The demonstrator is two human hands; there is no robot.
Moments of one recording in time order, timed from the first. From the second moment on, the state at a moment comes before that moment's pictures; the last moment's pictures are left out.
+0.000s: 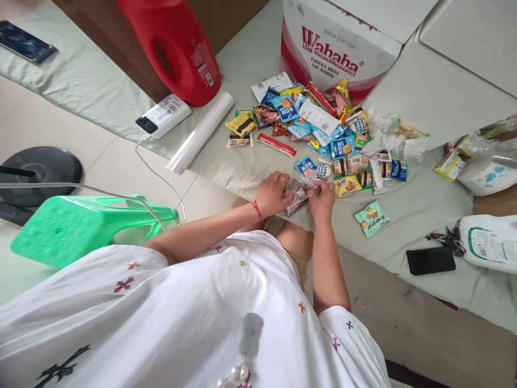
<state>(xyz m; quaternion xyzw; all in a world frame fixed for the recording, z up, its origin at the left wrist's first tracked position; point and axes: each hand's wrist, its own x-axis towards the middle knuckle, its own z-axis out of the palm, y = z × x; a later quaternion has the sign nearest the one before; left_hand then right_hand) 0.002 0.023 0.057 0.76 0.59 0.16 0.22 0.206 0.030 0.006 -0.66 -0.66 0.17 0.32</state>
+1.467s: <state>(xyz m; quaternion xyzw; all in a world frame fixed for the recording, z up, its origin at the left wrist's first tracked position) -0.031 0.027 0.065 0.58 0.35 0.31 0.67 0.181 -0.047 0.054 -0.59 -0.49 0.48 0.43</state>
